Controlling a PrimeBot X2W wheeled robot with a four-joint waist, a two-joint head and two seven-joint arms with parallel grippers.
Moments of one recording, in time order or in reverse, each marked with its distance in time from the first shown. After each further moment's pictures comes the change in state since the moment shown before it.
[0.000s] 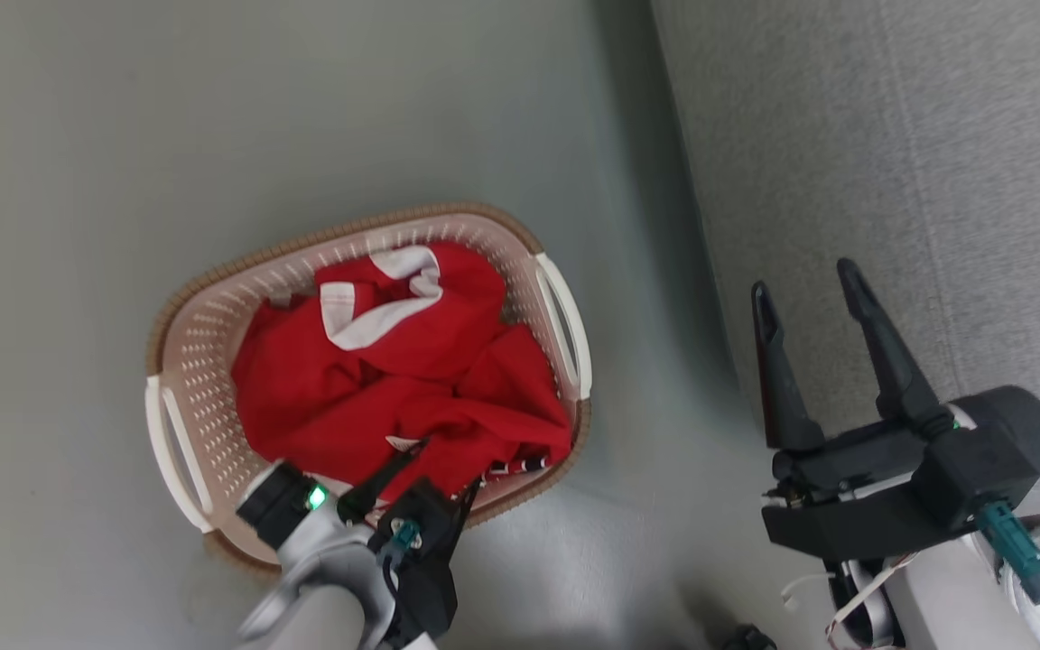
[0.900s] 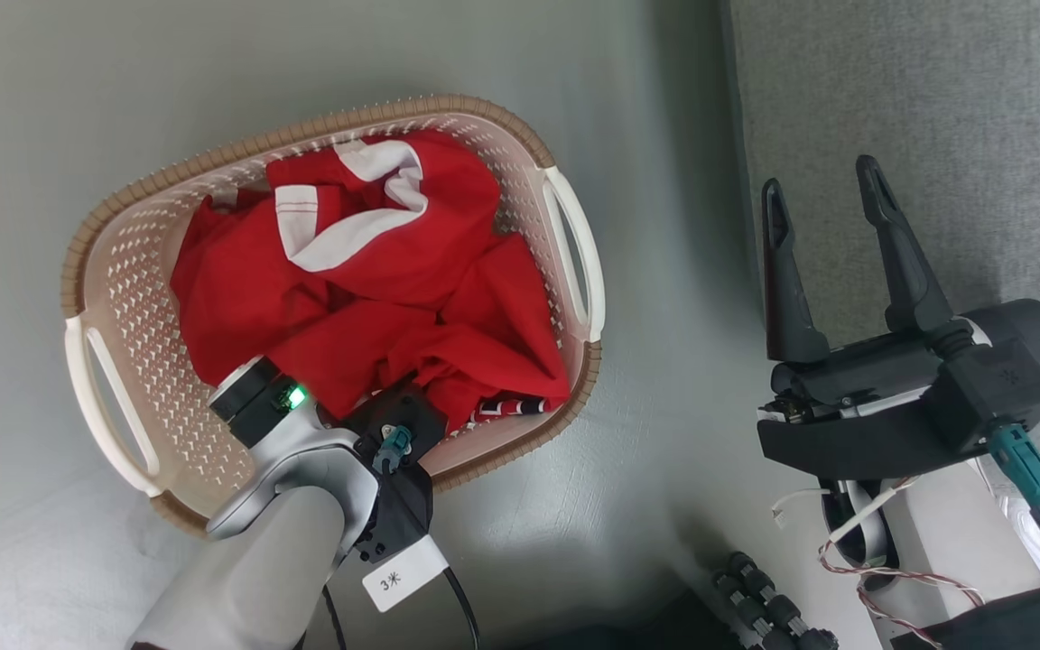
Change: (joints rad) left arm -0.236 0.022 -0.060 0.158 0.040 -0.009 0.019; right arm -0.153 0.031 -0.024 0.029 -0.016 0.000 0.000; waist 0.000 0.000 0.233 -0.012
